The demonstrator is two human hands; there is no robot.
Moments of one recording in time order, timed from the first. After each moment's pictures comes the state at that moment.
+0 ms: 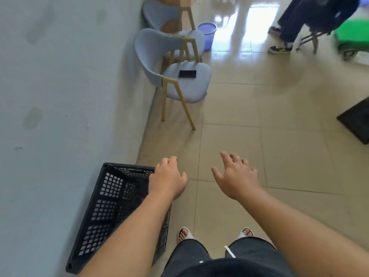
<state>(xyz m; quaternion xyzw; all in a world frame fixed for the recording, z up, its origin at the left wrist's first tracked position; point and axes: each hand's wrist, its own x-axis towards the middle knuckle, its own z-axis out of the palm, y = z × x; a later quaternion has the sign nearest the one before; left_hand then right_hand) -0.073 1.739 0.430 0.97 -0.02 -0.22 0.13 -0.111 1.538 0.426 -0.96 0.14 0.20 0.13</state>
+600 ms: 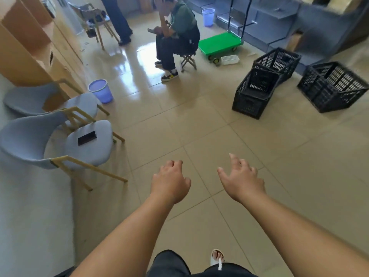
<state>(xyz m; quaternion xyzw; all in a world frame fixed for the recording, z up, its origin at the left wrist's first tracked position) -0.099 1.302 0.484 0.92 -0.35 -0.20 0.02 -0.247 1.155 0.471 -0.84 0.48 0.10 0.23</state>
